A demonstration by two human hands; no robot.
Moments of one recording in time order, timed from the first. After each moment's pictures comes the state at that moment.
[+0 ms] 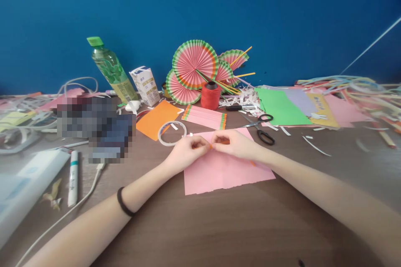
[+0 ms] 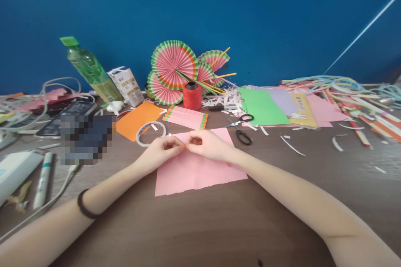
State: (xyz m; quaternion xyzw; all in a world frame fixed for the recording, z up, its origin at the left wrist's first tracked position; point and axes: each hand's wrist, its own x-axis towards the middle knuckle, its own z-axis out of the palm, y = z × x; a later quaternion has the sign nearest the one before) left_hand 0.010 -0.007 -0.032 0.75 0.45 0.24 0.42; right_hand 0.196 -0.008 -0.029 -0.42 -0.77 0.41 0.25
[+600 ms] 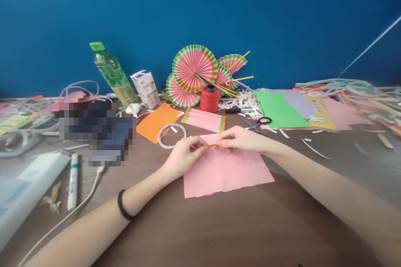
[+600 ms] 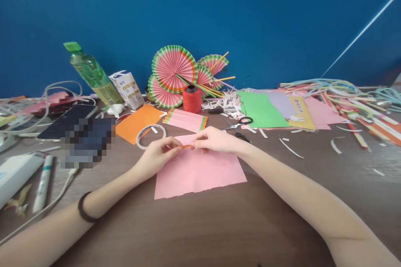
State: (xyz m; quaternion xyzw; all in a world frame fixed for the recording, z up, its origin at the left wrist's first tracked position) left_hand 0.010 -0.012 -0.027 0.77 0.44 0.28 0.37; right_hand 0.216 -0.001 -0.001 -0.46 -0.74 0.47 0.15
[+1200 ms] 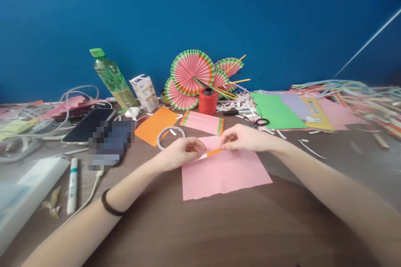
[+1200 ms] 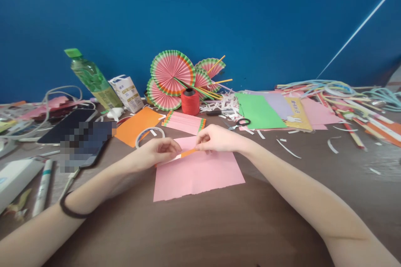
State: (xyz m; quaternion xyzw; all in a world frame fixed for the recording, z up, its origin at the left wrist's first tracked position) left_hand -0.003 0.004 -0.008 0.75 0.39 0.15 0.51; right_hand 0.228 0.003 0.007 -0.47 -0.78 0.41 0.10
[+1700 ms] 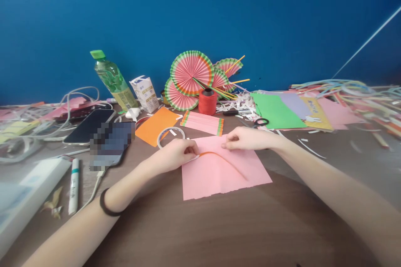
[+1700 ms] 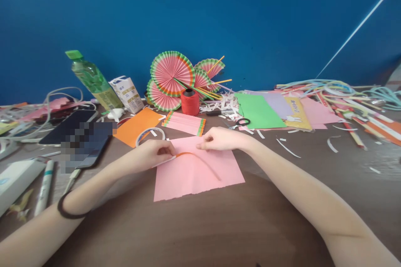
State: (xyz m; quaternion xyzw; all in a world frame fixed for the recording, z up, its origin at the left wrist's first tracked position) left_hand -0.010 0.004 -0.005 0.86 0.42 0.08 0.29; right_hand 0.237 0.007 0.006 -0.51 -0.80 0.32 0.02
